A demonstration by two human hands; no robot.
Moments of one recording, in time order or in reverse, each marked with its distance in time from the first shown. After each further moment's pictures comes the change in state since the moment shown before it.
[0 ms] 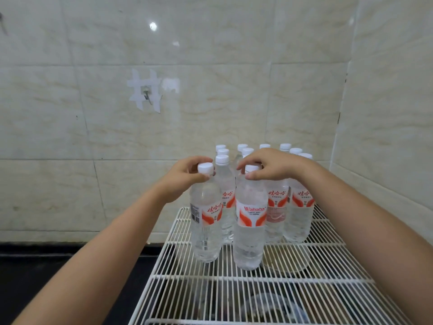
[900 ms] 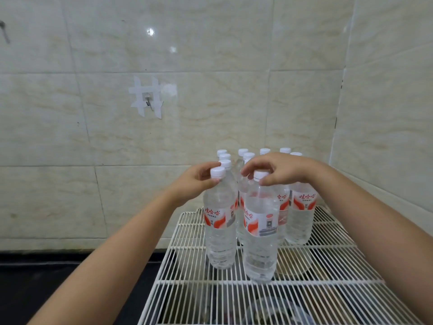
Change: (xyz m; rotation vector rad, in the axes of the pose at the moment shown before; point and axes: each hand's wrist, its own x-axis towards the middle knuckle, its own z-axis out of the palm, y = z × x) left_hand 0.004 0.003 0.006 0.015 -0.062 0.023; right_hand -0.011 0.002 -0.007 0.200 -0.082 -0.060
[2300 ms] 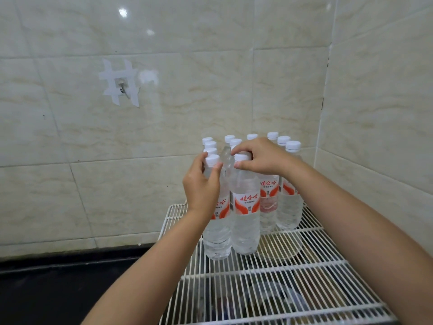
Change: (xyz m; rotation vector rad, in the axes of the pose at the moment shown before) left_hand 0.004 -0.010 0.075 -0.032 0.674 0.119; right_hand 0.019 0.011 0.019 -0.145 0.377 0.102
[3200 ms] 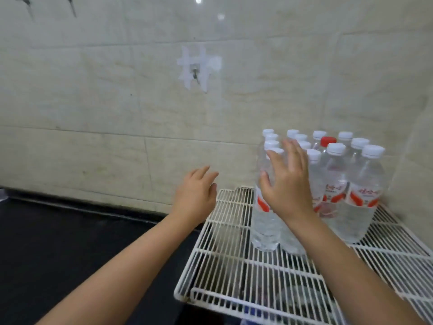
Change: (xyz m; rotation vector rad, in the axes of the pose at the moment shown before) left_hand -0.011 -0.023 -0.120 0.911 -0.334 0.013; right_hand -0.017 -0.057 0.094 -0.049 0.601 -0.064
